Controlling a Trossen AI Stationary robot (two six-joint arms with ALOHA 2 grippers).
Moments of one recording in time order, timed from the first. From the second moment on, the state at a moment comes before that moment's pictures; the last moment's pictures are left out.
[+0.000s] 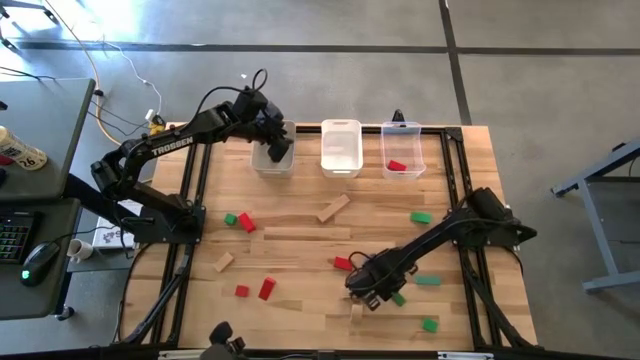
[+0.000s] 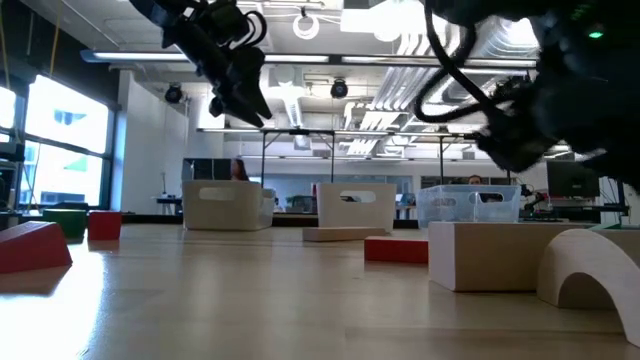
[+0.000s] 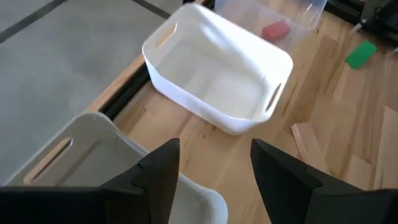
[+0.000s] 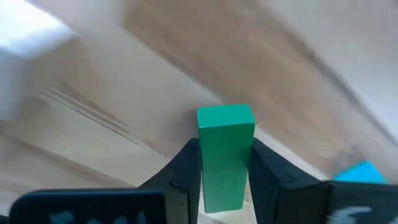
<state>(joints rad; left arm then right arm) 0.79 1.40 1.12 -0.49 0.20 0.00 0.48 1.95 1.26 -0.90 -0.27 1.37</state>
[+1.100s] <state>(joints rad) 0.68 1.40 1.12 -0.64 0.20 -0.01 -0.01 1.66 1.26 -0.79 0.07 0.80</state>
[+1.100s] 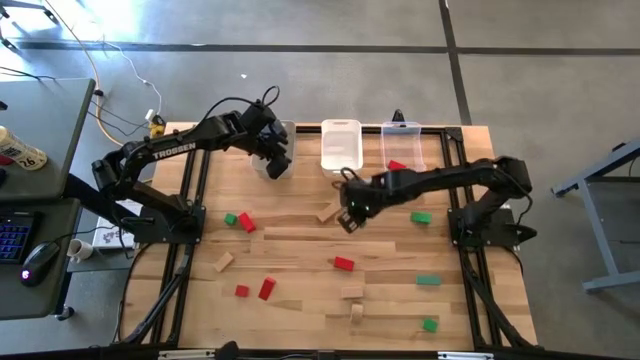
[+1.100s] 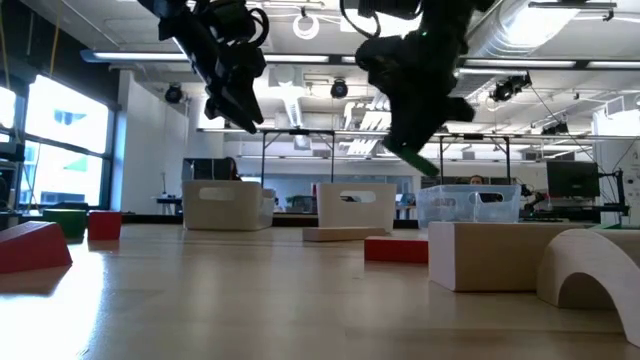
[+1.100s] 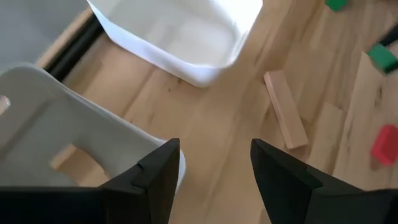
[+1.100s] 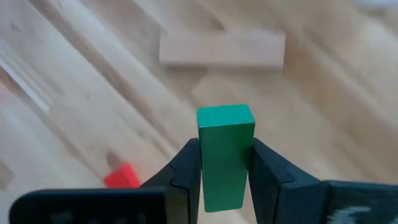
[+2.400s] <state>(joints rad) 0.50 1.40 1.12 -0.80 0.19 -0.24 -0.47 1.72 1.26 -0.31 0.15 0.16</state>
